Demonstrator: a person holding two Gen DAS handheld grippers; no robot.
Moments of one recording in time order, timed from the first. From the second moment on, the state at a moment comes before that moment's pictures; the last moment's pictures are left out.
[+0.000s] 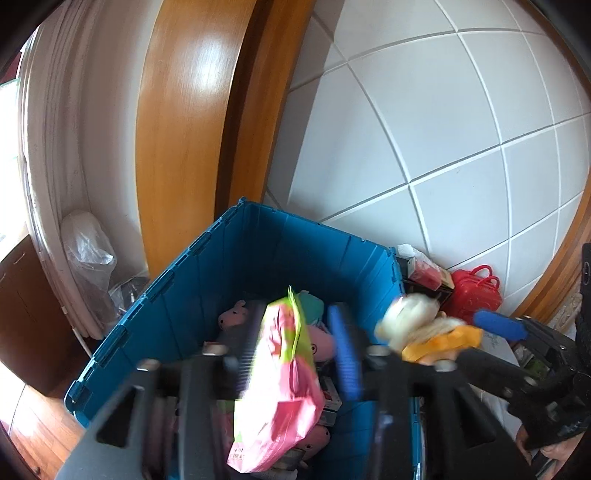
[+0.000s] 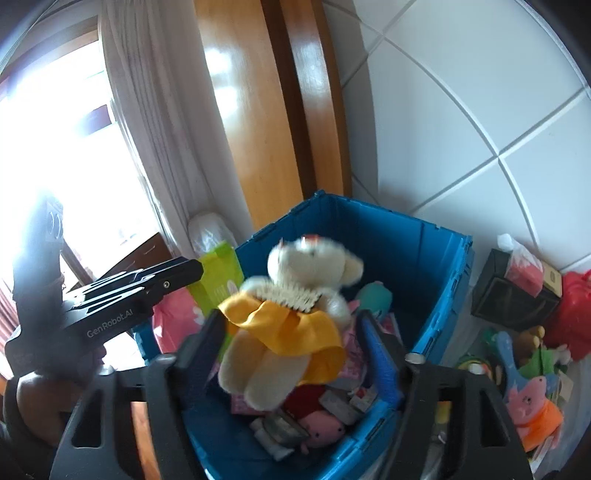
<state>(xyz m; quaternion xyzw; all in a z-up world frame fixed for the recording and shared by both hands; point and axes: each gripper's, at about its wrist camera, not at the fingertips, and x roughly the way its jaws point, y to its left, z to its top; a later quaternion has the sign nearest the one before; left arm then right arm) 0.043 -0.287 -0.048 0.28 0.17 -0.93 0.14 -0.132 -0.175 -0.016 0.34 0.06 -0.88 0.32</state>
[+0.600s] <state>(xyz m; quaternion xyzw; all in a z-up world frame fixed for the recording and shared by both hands) 0.046 -0.230 -0.027 0.28 0.13 -0.93 0.20 -0.104 -0.095 -0.011 0.33 0.02 -0.90 0.27</state>
